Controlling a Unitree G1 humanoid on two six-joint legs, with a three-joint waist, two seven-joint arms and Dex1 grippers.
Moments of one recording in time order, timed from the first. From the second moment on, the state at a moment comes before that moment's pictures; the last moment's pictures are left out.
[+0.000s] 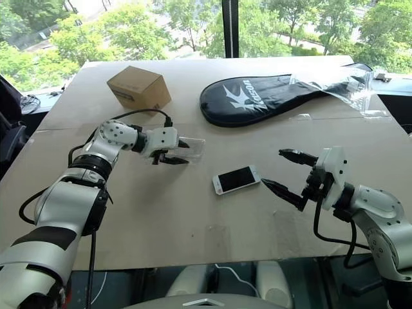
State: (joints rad) left arm -1.06 0.57 -0.23 1.28 0.25 -0.53 -1.27; right arm 0.03 -0.66 -0.17 -0.51 0.64 0.39 0.84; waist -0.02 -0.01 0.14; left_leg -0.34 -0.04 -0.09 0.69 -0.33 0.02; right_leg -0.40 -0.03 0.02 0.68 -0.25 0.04
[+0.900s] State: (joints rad) left arm -0.62 0.53 -0.29 0.31 -0.16 0.23 -1.53; right arm 0.05 -0.70 -0.19 -0.51 0.67 0.41 0.87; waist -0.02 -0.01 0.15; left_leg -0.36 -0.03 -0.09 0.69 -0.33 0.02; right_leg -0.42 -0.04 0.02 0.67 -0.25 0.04
